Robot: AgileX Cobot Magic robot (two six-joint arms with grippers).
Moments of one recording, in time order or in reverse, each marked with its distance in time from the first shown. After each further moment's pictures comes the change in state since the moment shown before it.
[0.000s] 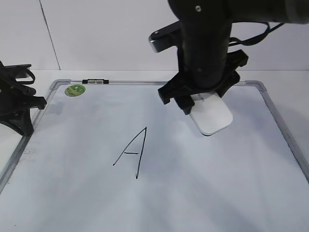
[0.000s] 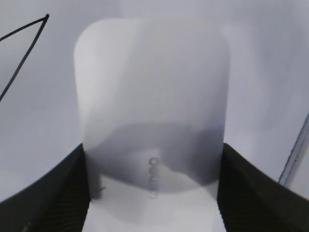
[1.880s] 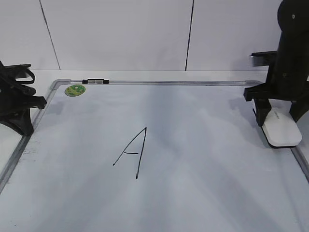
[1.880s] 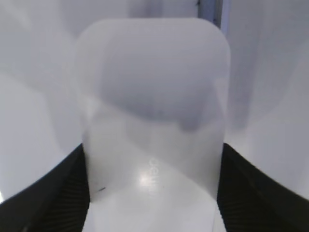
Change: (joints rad) left arm 0.000 0.000 0.000 -0.015 -0.003 0.000; right arm -0.558 0.121 0.041 0.242 0.003 -0.170
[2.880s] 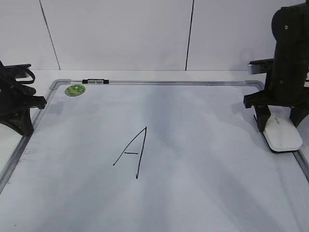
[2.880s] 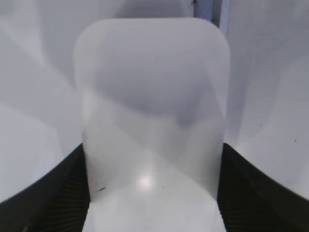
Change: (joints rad) left arm 0.000 0.000 0.000 -0.002 0.000 0.000; right arm -0.002 0.046 0.002 -0.031 -0.006 0.007
